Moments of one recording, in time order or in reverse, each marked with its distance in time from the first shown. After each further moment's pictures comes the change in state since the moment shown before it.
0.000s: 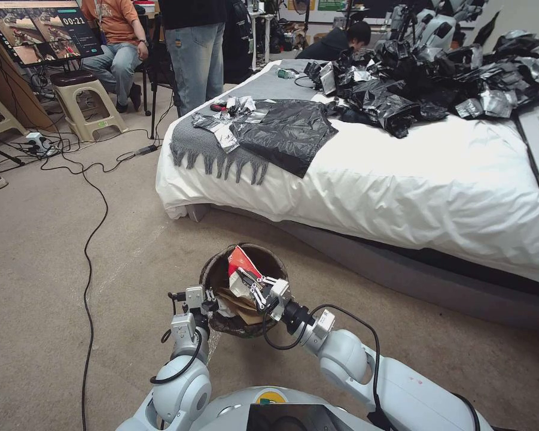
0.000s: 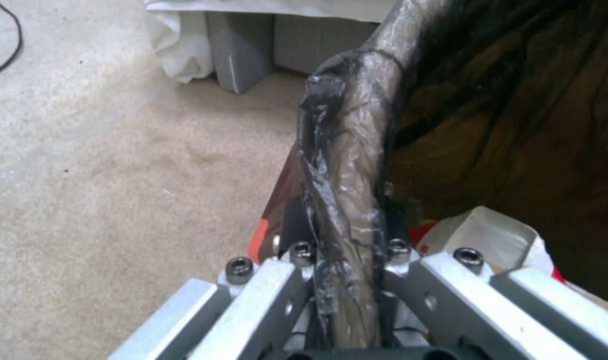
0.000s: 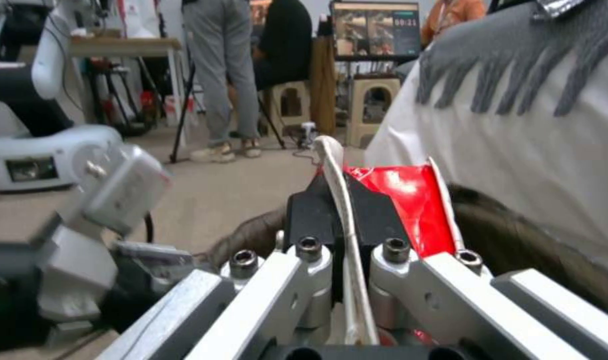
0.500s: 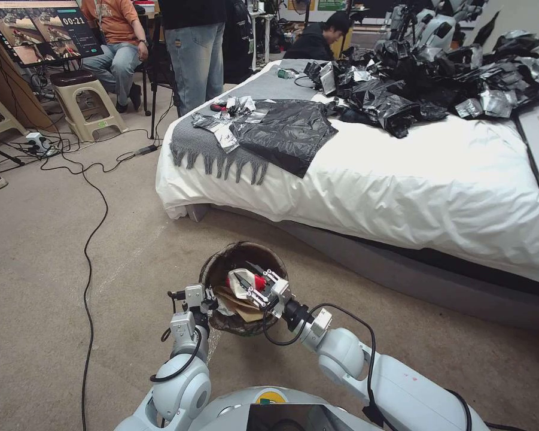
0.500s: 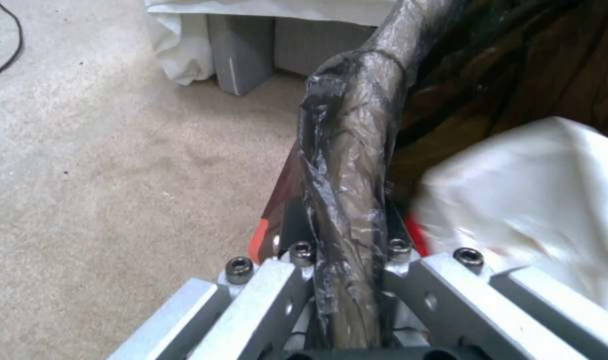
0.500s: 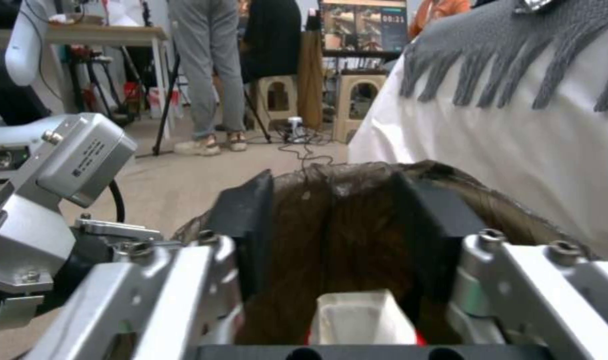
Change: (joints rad) left arm -0.006 0.002 -0.001 -0.001 -0.007 -0.001 -0.003; right arm 0.006 0.010 0.002 -0.031 -0.026 0.005 0.025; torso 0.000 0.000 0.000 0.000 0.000
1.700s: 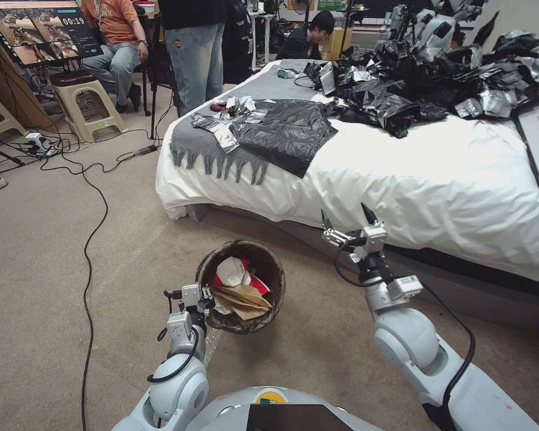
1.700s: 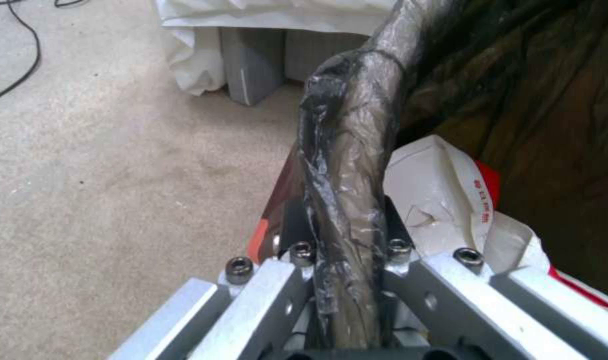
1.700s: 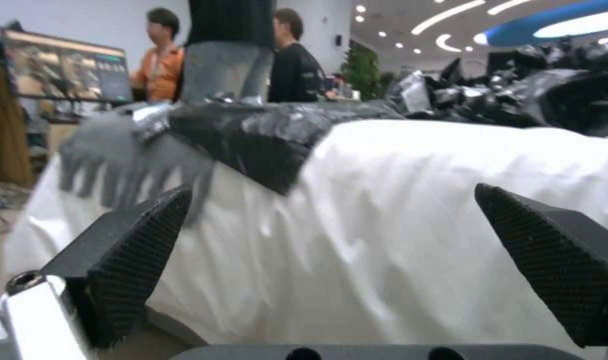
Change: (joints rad) left arm 0.006 0.004 -0.012 -0.003 0.011 -0.012 -0.001; right arm -0.233 -0.019 0.537 0.310 0.009 -0.190 0.322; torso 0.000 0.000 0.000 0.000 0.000
